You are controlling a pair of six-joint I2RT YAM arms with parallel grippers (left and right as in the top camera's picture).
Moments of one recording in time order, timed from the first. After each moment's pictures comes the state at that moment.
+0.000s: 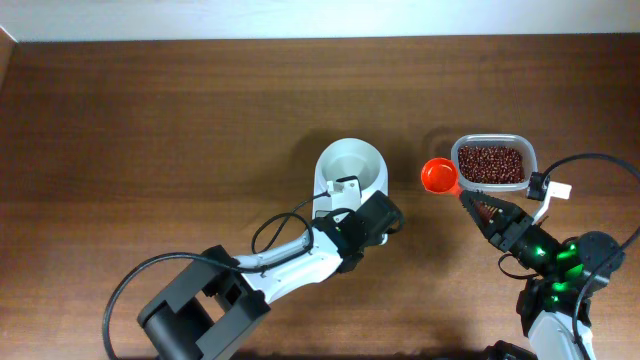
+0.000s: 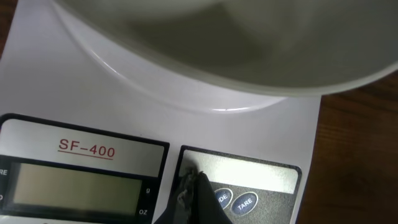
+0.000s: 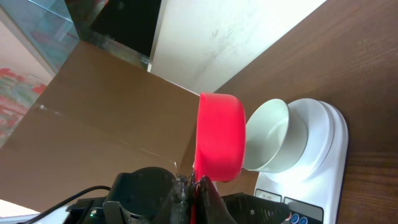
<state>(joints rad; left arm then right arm) -0.89 1.80 0.97 -0.26 -0.31 -0.99 -0.42 1.03 0.23 0.79 -1.25 1.07</state>
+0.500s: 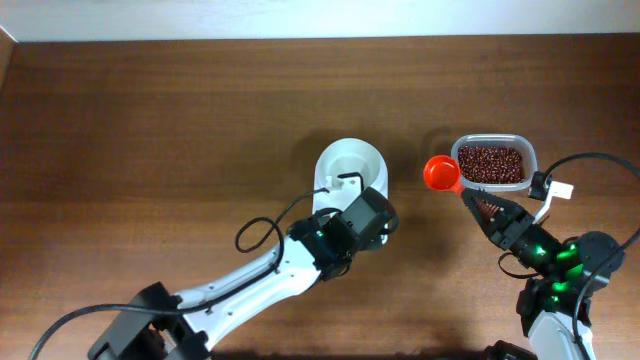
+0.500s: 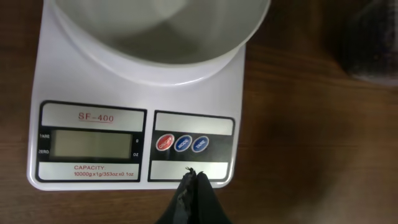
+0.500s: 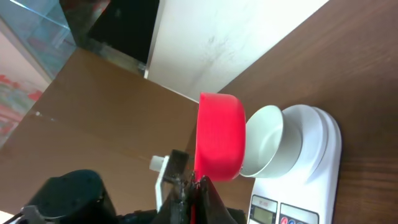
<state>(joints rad) -0.89 1.58 0.97 -0.39 -0.22 -0.90 -0.42 1.03 0.23 0.79 -1.21 1.07</state>
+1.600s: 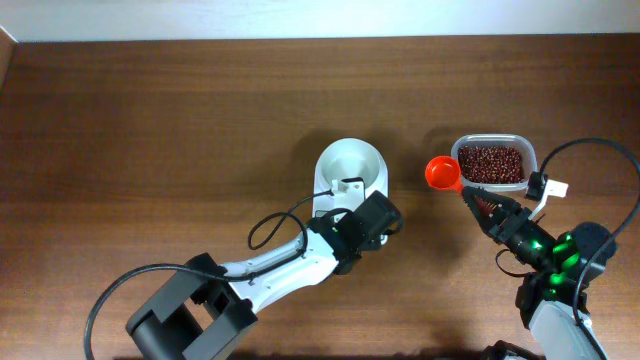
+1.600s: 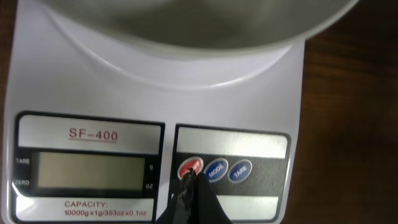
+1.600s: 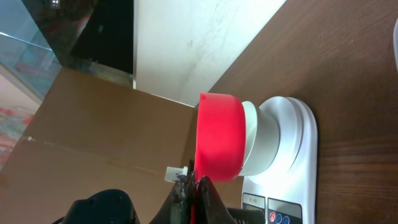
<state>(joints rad) -0.89 1.75 0.97 -0.32 -0.28 -0.88 -0.42 1.16 0.23 0.79 -1.17 1.07</state>
